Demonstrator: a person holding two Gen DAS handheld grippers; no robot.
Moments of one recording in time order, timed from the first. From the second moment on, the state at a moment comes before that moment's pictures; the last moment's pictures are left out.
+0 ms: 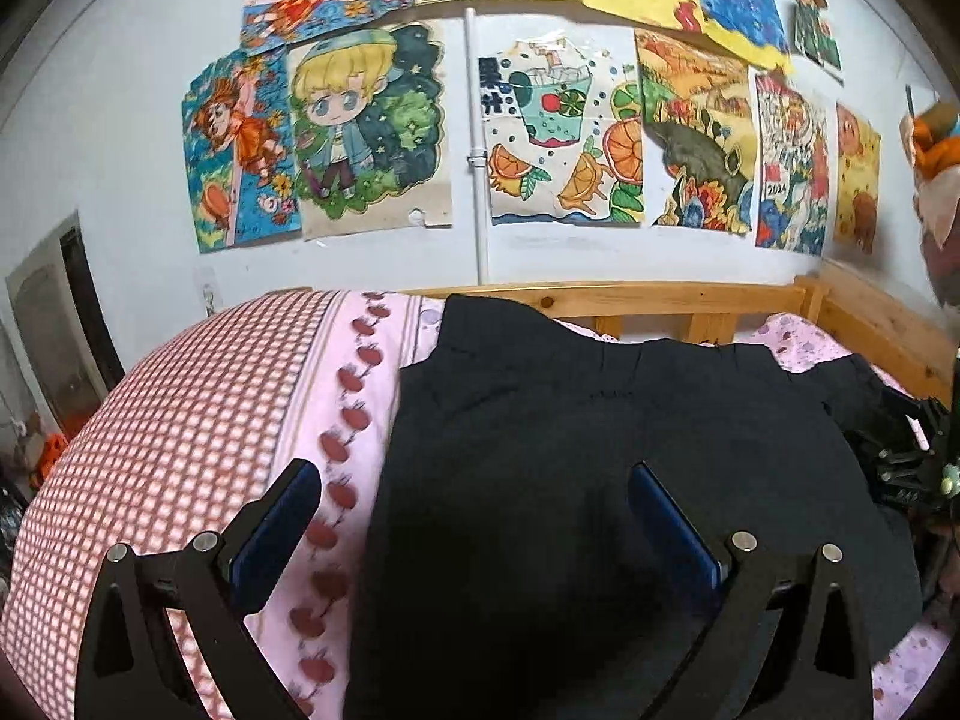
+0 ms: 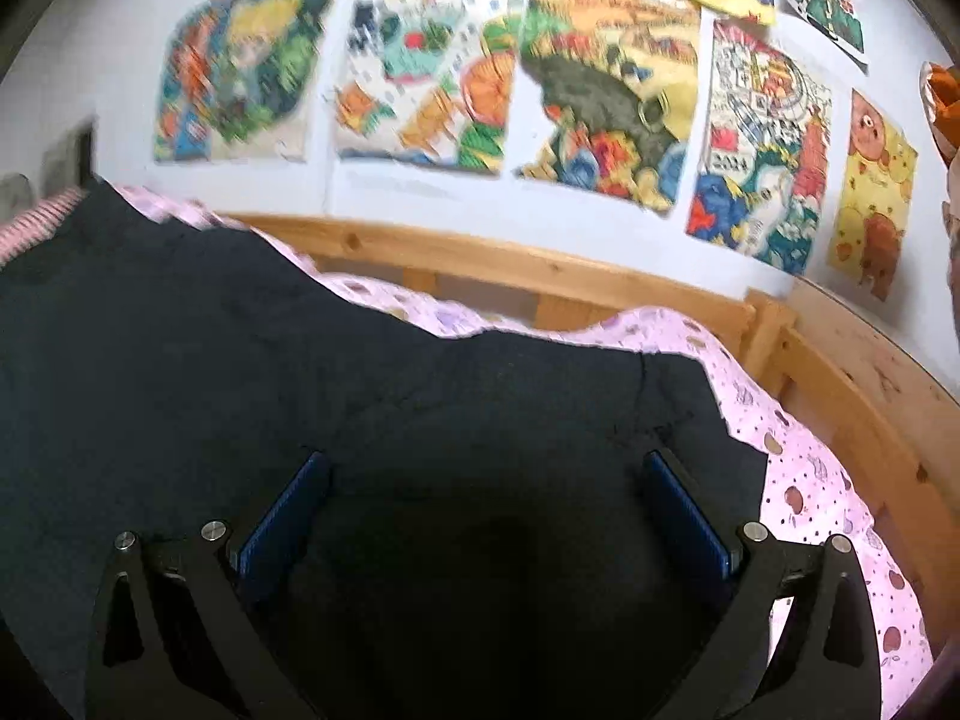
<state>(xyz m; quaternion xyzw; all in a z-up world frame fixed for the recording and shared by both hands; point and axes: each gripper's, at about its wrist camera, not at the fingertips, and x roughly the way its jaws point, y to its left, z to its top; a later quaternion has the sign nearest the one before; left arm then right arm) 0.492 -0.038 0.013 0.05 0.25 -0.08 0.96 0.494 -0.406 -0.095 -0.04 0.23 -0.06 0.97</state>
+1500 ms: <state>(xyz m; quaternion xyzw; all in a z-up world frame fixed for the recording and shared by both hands) 0.567 0.002 -0.093 -0.11 0.44 -0.25 0.85 0.465 -0.506 -0.177 0.17 0.33 0.07 0.93</state>
